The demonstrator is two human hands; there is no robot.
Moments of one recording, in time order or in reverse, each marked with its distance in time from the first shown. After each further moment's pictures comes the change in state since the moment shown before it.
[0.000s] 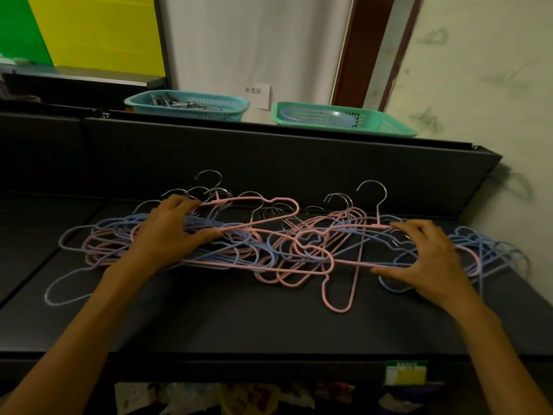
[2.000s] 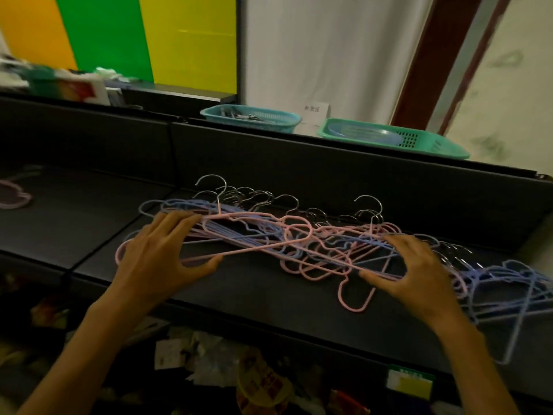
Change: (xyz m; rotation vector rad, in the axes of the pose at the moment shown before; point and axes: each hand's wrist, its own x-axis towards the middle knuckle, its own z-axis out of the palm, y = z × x) left_hand -0.135 0.017 -0.058 0.252 0.251 0.097; right_hand -0.005 -0.034 0.014 0.156 -0.009 -0.210
